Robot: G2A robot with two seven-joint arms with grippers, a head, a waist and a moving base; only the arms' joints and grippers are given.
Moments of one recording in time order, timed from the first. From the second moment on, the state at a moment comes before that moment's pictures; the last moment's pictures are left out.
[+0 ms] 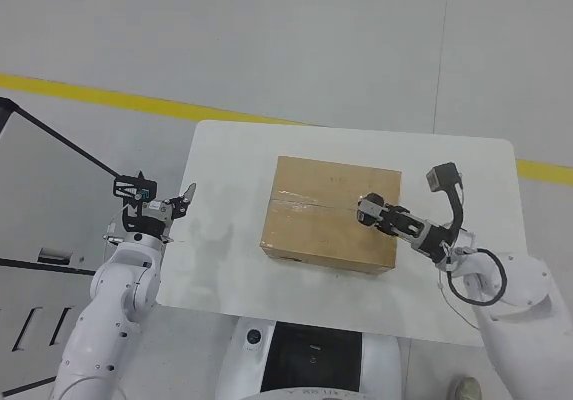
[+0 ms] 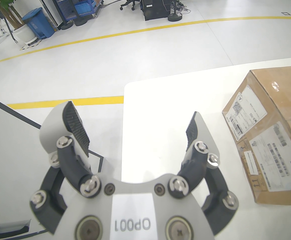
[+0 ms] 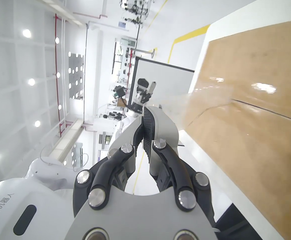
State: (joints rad) left arm 1.73 -1.15 -1.60 -1.80 1.33 0.00 0.00; right arm -1.53 -1.13 1.44 -1.97 0.16 -0.06 0.85
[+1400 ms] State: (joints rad) left arm 1.73 -1.15 -1.60 -1.80 1.33 0.00 0.00; right arm -0.93 -1.25 0.89 -1.79 0.20 0.01 0.70
